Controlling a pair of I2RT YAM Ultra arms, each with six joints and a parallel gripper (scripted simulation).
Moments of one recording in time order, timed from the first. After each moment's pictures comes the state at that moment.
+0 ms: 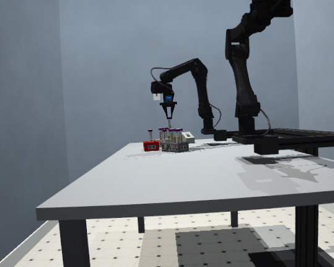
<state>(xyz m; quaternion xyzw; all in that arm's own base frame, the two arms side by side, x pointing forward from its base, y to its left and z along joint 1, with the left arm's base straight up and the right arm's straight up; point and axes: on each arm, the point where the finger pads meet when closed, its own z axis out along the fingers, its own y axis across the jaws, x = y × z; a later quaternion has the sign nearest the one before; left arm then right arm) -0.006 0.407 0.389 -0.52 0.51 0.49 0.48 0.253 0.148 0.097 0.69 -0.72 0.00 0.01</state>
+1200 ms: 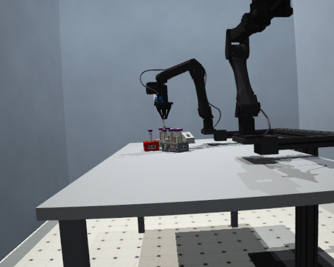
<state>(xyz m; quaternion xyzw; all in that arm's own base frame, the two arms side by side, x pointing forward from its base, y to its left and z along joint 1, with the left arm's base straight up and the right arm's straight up) -0.006 0.407 0.389 -0.52 0.51 0.49 0.48 0.283 0.117 0.098 0.49 -0.87 0.00 0.01</state>
